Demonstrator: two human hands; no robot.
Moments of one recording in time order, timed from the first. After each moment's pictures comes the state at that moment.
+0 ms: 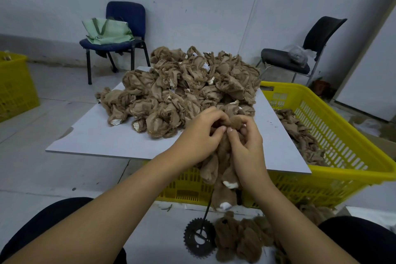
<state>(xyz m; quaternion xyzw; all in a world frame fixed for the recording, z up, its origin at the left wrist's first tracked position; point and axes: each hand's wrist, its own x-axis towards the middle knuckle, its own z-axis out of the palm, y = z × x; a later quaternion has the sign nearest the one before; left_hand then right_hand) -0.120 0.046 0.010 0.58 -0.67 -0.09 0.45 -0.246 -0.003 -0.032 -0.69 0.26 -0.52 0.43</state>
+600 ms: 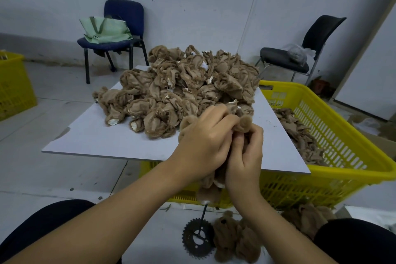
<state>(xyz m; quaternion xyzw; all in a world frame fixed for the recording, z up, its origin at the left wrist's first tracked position) -0.140 0.063 0.013 0.51 -0.73 0.15 0.42 -0.239 0.022 -0.041 -0.65 0.26 -0.63 0.33</state>
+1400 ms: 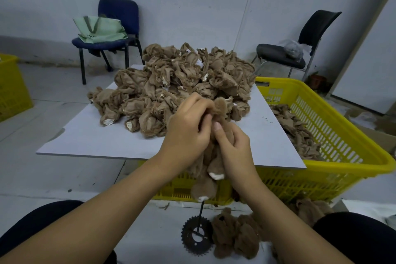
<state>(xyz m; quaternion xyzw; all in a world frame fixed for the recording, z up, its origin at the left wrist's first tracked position) -0.127 0.056 0.012 0.55 -0.66 0.10 0.50 -0.242 0.004 -0.035 -0.65 0.29 -0.49 0.50</state>
